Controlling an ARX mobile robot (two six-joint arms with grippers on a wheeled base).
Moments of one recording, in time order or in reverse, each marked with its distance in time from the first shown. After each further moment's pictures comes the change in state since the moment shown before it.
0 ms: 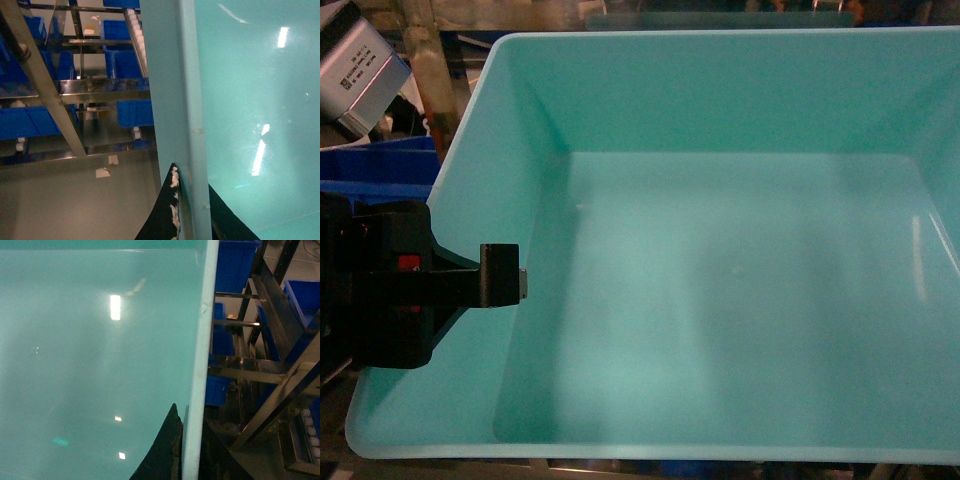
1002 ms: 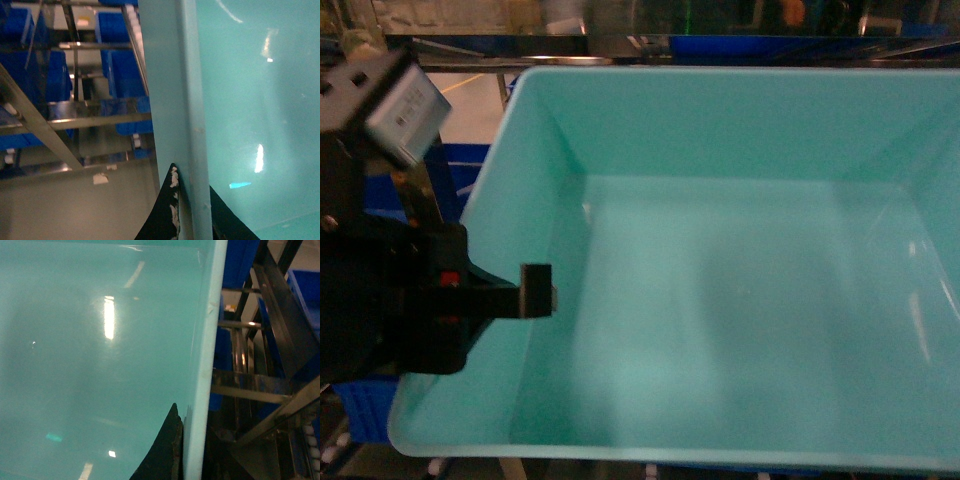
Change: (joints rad) left arm 0.000 0.112 0.021 0.038 0.034 -0.006; right arm -0.026 0.109 0.001 0.029 -0.014 -0.033
